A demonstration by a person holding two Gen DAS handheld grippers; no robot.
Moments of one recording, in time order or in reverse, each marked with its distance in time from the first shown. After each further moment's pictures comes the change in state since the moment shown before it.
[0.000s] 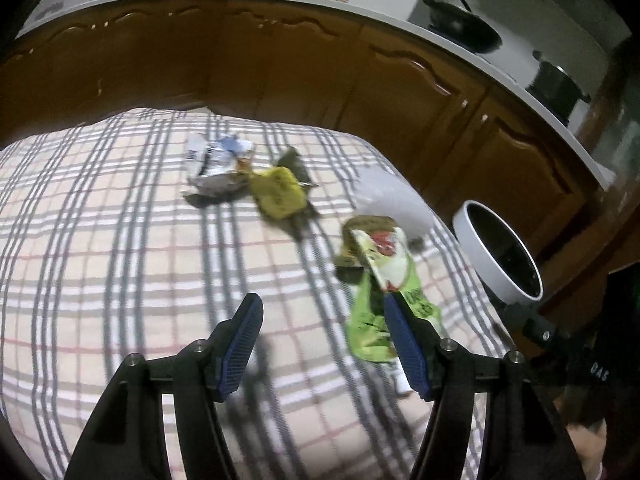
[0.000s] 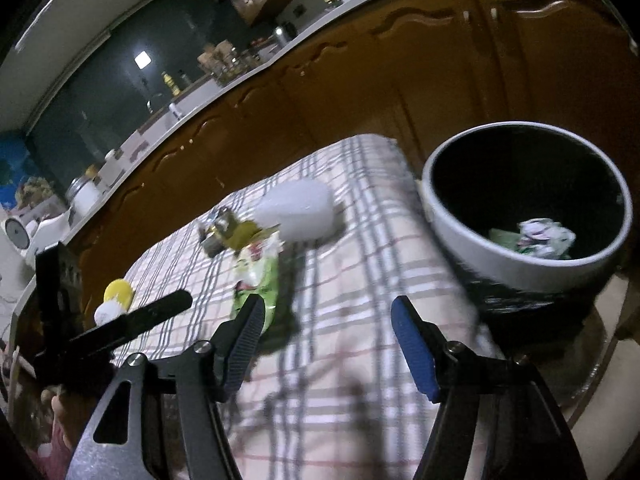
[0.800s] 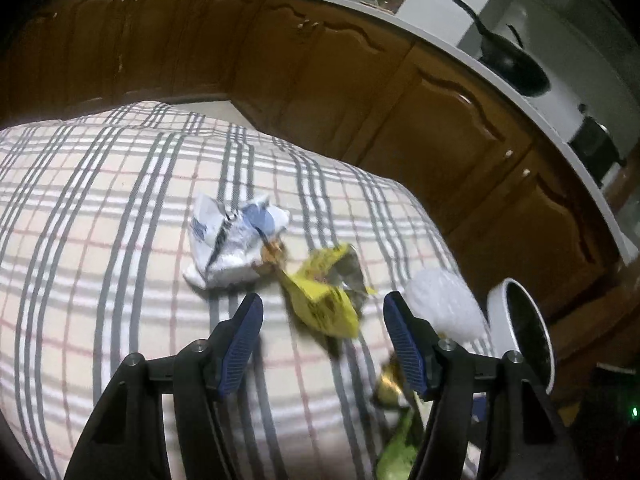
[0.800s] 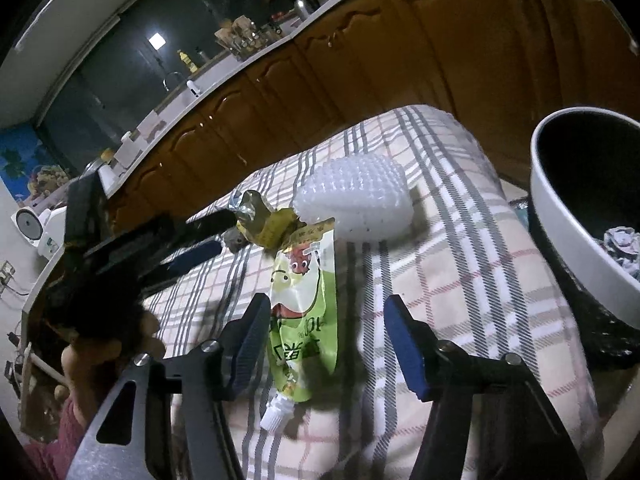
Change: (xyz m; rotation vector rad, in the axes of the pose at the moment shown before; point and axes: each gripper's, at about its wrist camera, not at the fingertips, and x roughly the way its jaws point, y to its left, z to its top) left arm 0.082 0.028 0.076 -0.149 -0.016 0.029; right arm 0.068 0.030 0.014 -0.006 0.092 0.096
